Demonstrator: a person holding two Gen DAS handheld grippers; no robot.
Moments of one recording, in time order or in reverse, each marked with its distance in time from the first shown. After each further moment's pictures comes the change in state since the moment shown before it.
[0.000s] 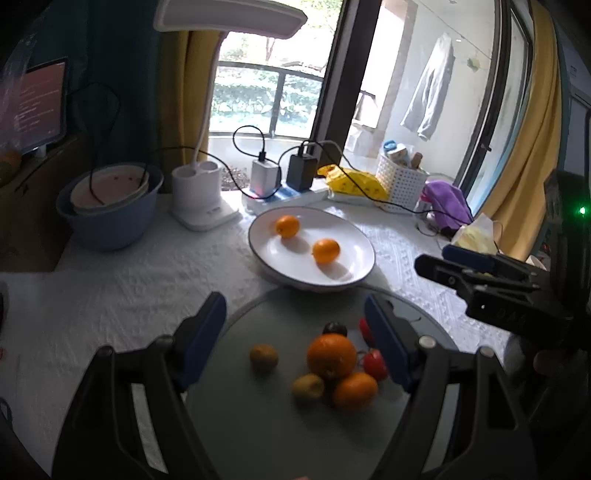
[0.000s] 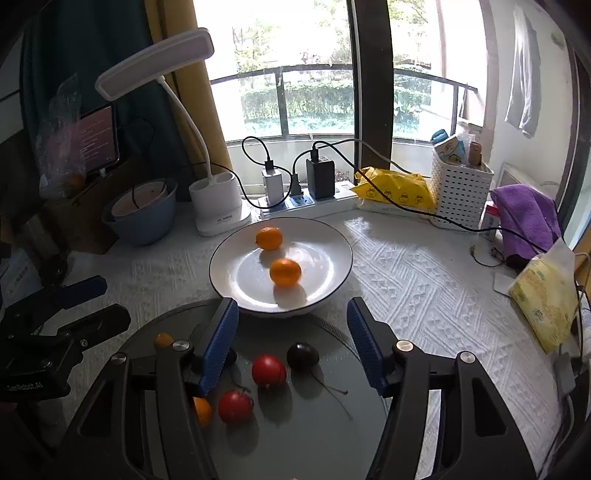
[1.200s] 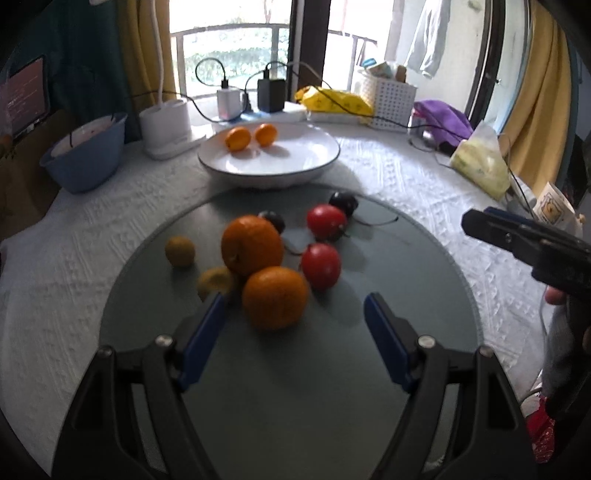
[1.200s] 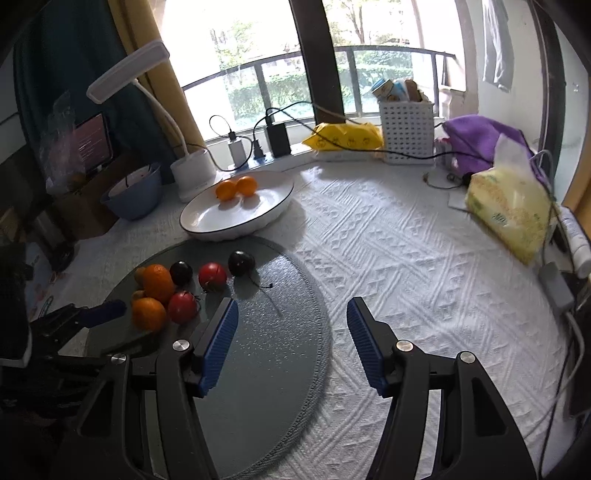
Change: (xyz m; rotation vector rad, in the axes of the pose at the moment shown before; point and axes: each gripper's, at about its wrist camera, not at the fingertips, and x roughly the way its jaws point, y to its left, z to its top) left arm 0.034 -0.082 -0.075 0.080 0.189 0.111; right arm -0.039 -0.071 -0.081 0.115 0.042 0.048
